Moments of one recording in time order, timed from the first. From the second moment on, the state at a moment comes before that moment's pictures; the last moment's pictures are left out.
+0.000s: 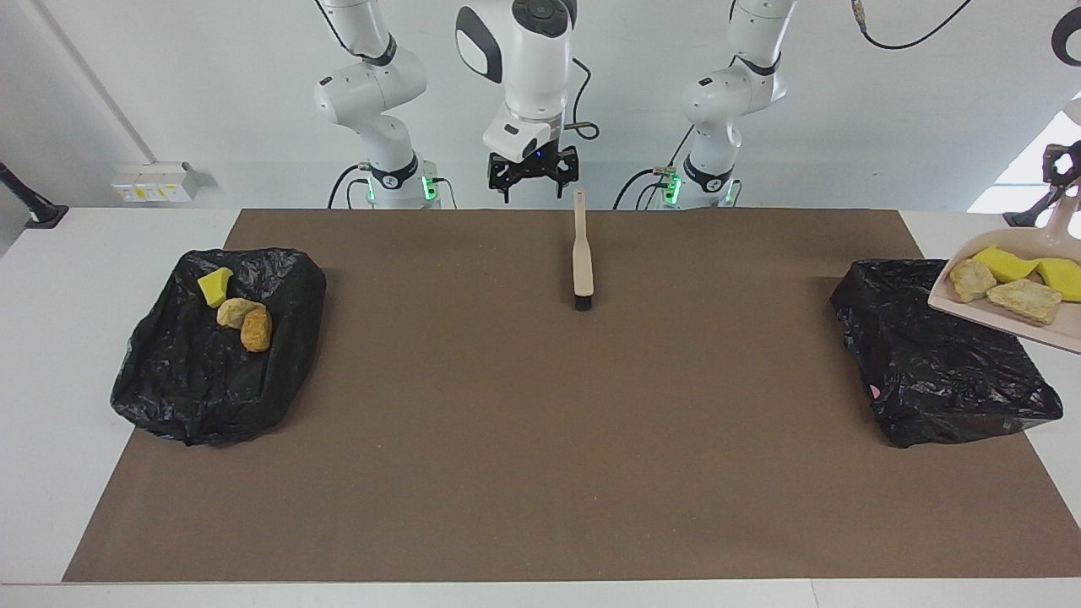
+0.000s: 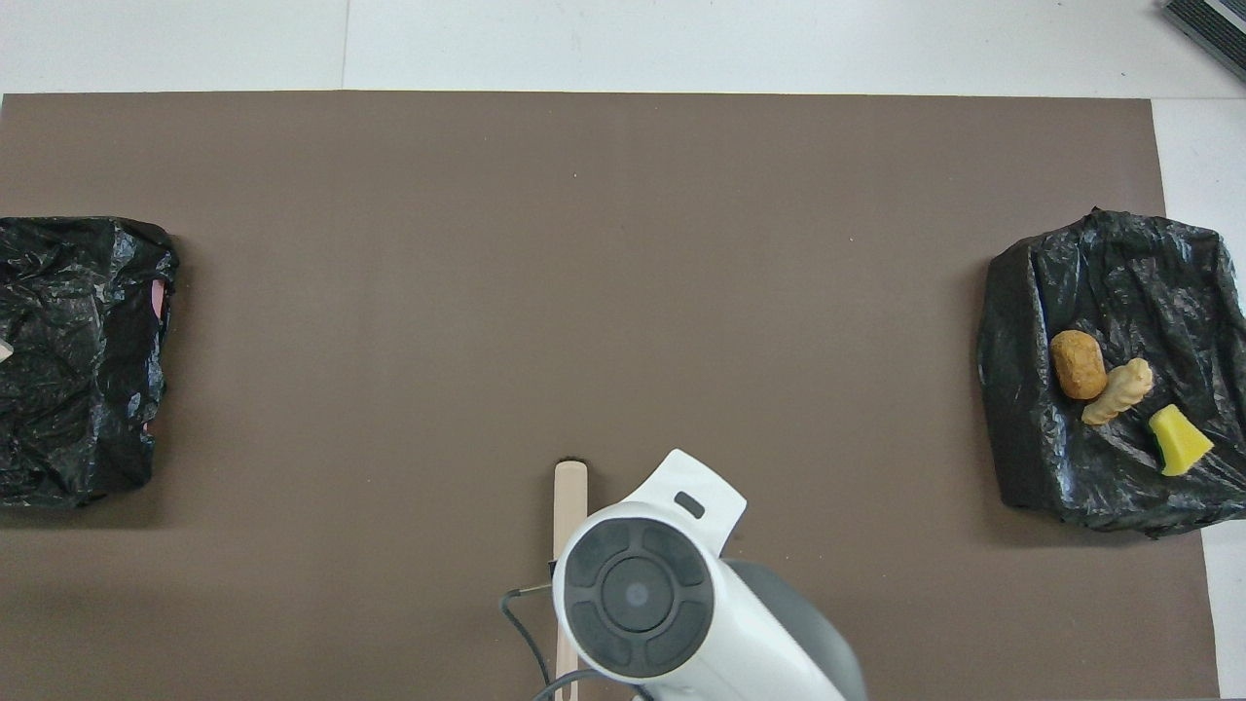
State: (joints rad) left arm 0.35 0.04 0.27 -1.68 0.21 1.88 1.36; right arm 0.55 -0.05 0.09 -1.82 0.06 1.65 0.46
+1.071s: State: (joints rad) left arm 0.25 0.12 0.25 -1.68 0.56 1.95 1.58; right arm -0.02 -0.05 0.08 -1.69 -0.04 1.54 -0.02
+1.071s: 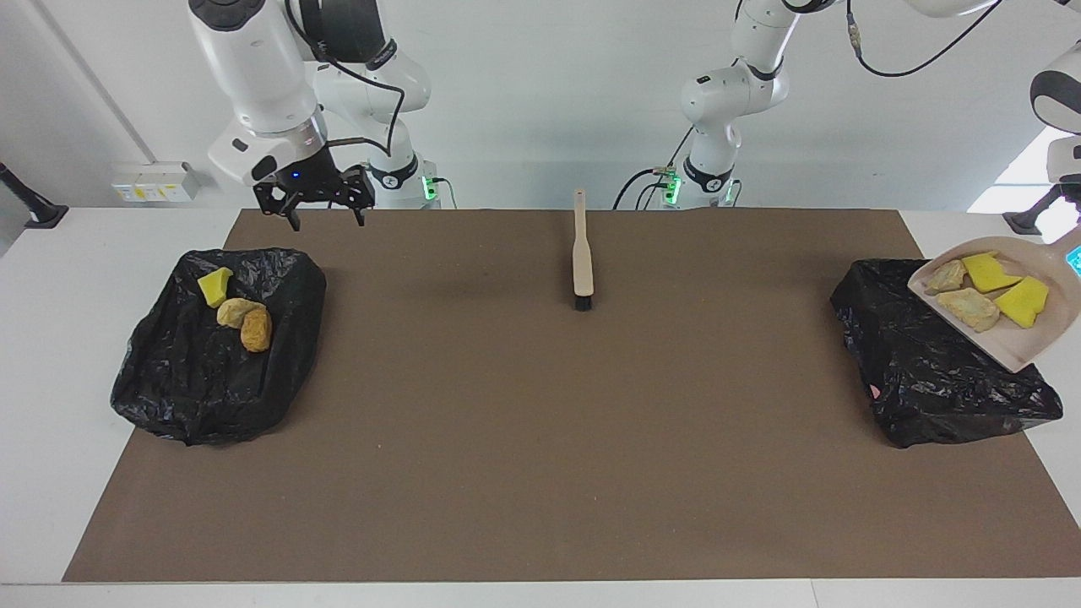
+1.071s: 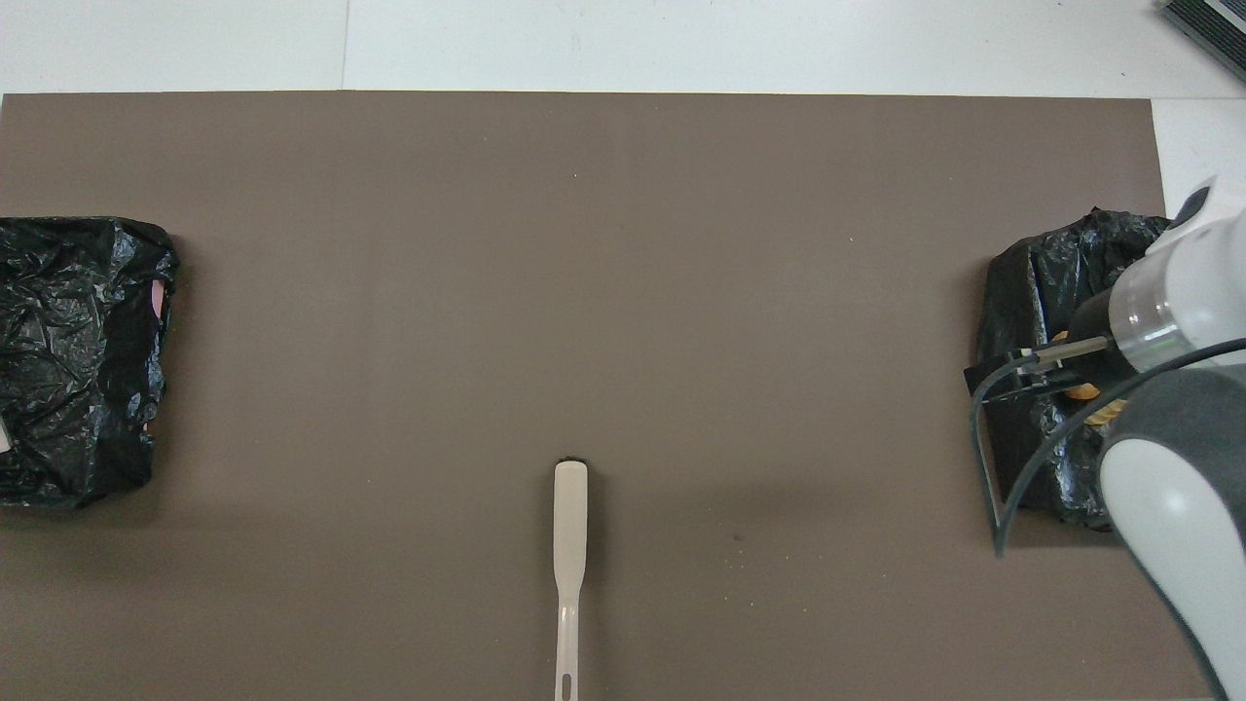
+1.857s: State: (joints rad) left arm 0.11 0.12 0.25 -1.68 0.82 1.96 1.59; right arm -0.11 -0.09 0.11 -1.64 0.01 1.50 0.09
